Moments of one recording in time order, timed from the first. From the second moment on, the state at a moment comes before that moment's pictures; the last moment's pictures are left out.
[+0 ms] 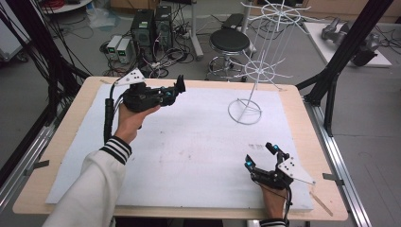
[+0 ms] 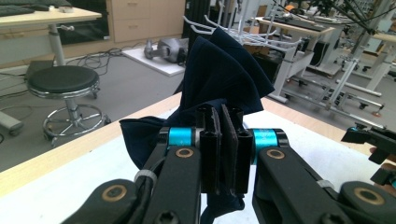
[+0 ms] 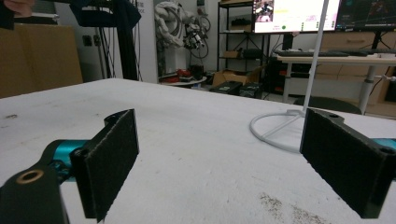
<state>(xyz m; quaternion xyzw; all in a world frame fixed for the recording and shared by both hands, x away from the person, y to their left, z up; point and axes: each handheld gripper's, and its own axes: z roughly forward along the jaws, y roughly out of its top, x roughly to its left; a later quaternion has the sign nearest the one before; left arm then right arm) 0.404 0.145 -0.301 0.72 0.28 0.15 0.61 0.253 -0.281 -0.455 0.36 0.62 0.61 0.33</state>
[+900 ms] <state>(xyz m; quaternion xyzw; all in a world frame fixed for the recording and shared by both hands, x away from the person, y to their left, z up) 0.433 0.081 -0.281 0.71 0.26 0.14 0.64 0.253 -0.282 -0.455 0.36 0.62 0.62 0.33</state>
